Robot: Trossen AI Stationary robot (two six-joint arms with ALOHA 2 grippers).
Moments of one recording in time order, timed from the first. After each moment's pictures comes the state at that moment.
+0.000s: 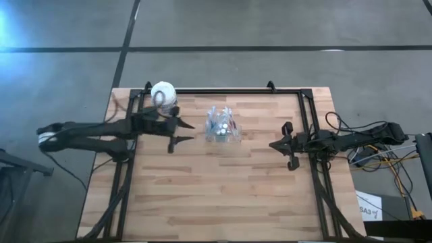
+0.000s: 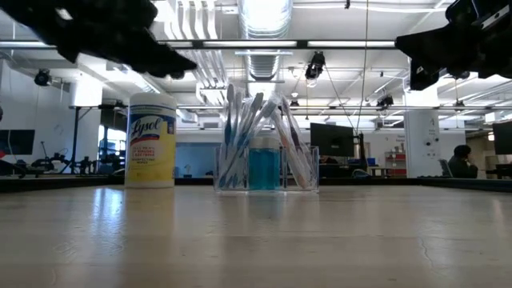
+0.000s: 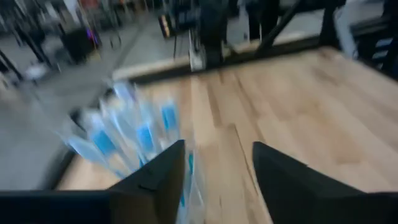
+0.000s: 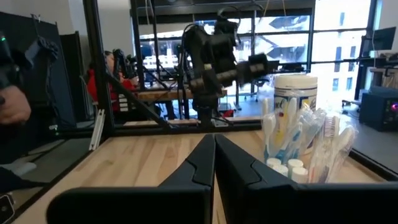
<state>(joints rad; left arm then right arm) 0.28 0.92 0.47 0.22 0.28 0.28 0.12 0.42 0.01 0.55 0.11 0.07</state>
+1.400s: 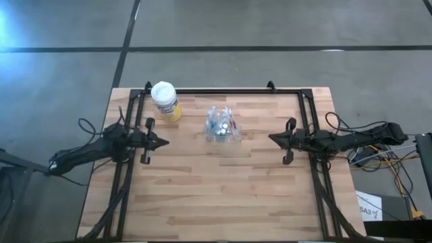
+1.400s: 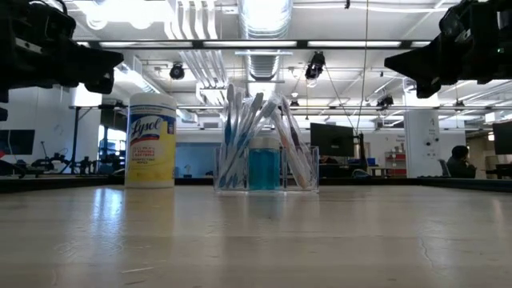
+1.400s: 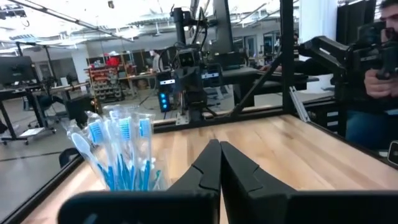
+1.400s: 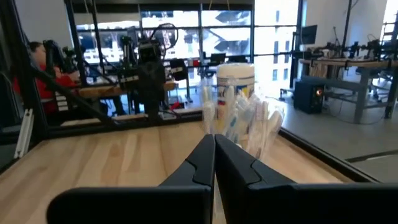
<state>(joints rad) 0.28 0.00 0.01 0.08 0.37 0.09 0.12 0.41 0.01 0.50 0.34 0.05</state>
